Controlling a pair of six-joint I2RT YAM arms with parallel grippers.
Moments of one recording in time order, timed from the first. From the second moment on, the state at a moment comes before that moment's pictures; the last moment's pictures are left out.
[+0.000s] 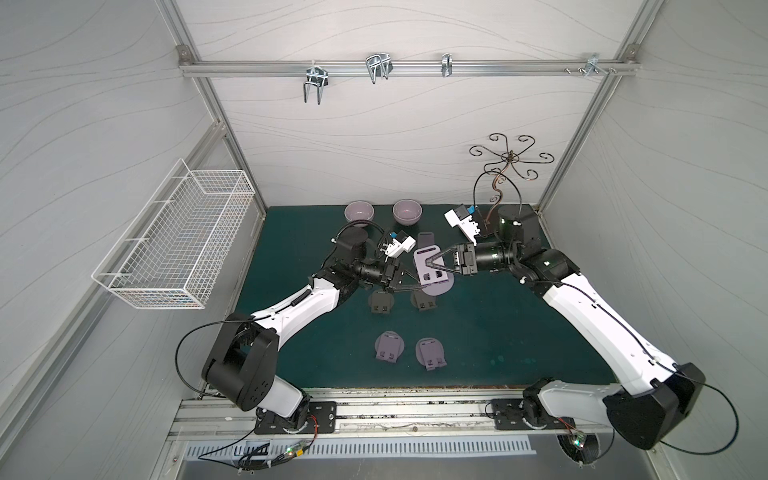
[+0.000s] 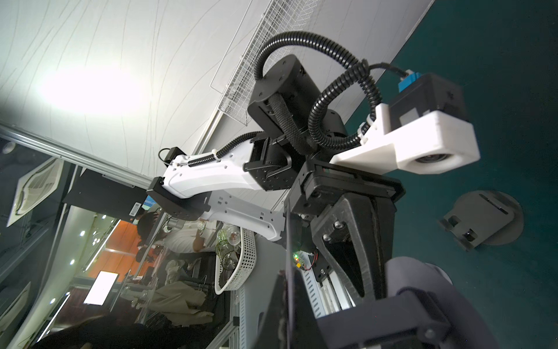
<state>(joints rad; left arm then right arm) -0.51 1.49 0.96 0.32 1.33 -1.05 0.53 1.25 1.30 -0.43 -1.01 0.54</state>
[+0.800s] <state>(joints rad) -0.52 1.44 0.85 0.37 1.16 -1.16 0.58 1.14 1.06 -0.11 -0.72 0.47</state>
